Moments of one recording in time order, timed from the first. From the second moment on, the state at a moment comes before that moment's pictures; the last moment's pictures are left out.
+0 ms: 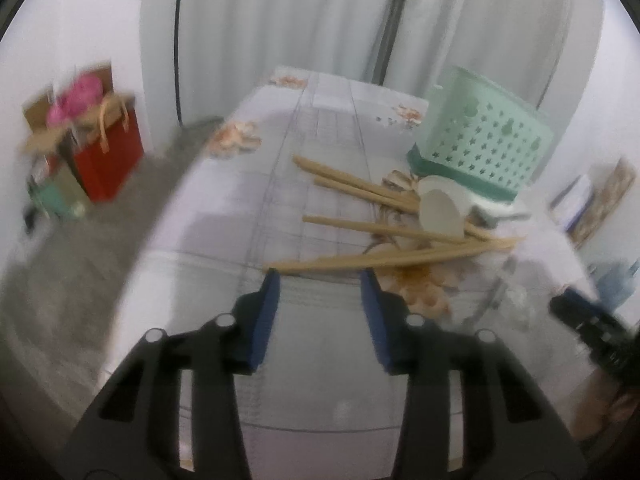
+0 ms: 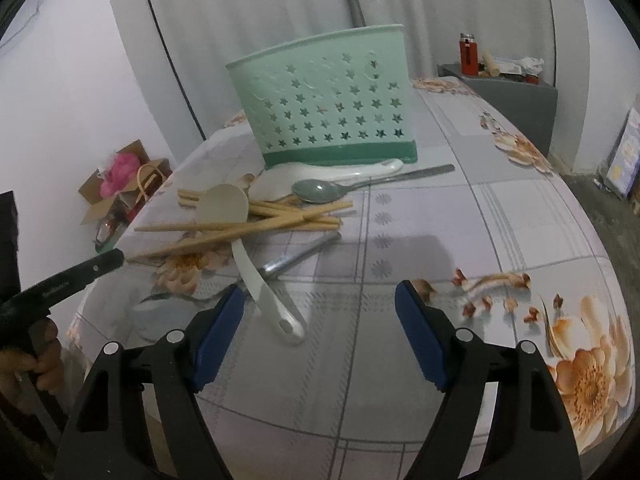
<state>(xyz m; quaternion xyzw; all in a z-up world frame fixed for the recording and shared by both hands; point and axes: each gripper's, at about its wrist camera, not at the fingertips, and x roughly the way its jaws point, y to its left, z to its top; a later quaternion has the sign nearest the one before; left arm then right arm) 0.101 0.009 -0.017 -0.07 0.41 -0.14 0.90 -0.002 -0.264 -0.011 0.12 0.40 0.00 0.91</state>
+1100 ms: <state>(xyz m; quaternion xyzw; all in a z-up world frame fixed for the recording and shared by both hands) 0.157 0.057 -0.095 -0.63 0.50 -0.04 0.60 0.003 -0.274 -0.022 0.17 0.40 0.01 0.90</state>
